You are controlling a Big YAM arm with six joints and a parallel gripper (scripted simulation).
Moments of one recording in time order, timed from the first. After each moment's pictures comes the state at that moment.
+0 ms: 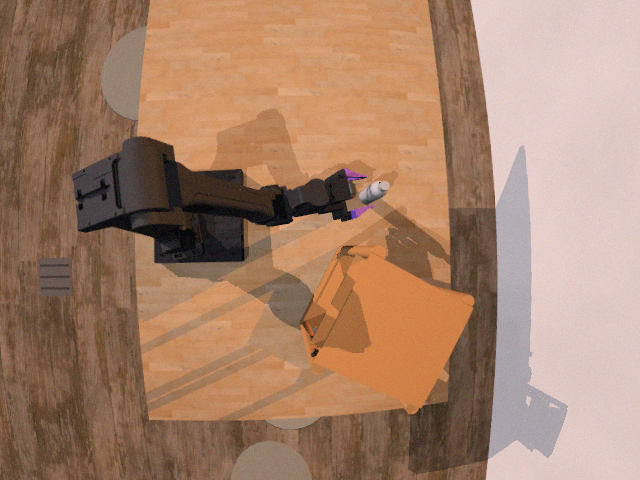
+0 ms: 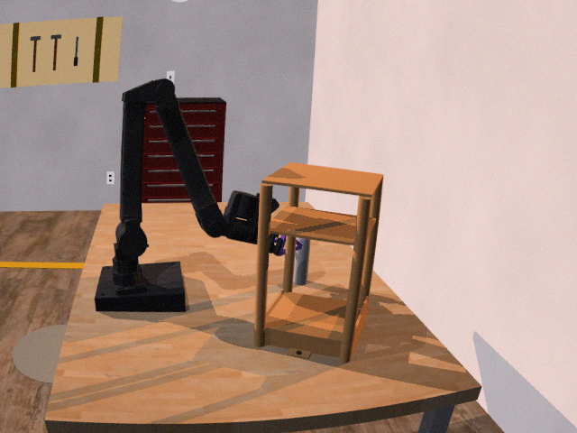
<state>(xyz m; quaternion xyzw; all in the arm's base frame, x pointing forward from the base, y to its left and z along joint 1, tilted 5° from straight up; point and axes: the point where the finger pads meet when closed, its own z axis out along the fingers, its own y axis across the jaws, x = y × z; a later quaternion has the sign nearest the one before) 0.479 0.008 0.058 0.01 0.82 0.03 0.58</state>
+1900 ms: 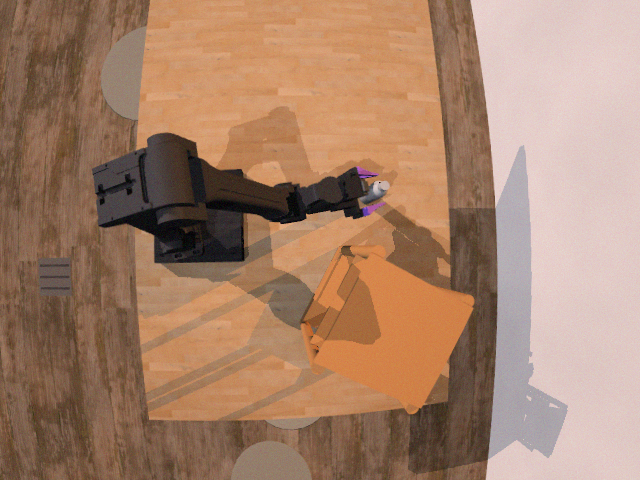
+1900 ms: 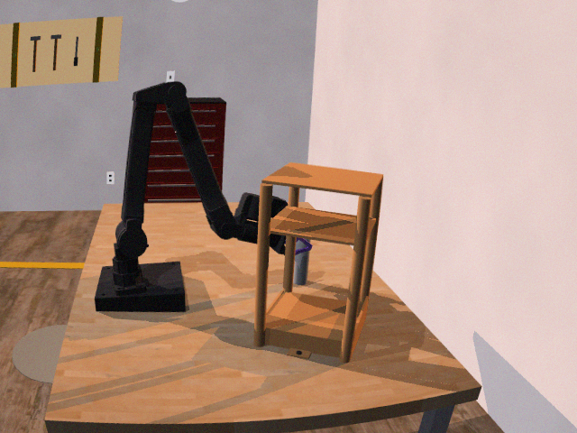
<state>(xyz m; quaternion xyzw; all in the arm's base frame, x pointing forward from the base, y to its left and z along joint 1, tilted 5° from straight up) 0.509 0.010 0.050 0.01 0.81 0.03 0.58</state>
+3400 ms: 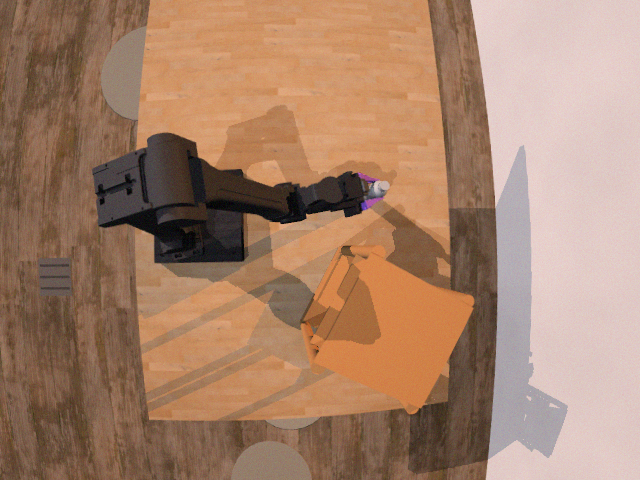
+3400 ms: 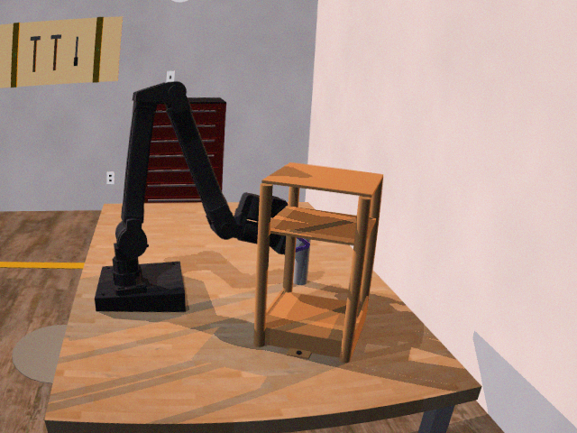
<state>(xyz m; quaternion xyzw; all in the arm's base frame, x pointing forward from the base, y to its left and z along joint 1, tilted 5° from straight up) 0.509 0.009 0.050 0.01 0.81 0.03 0.58</state>
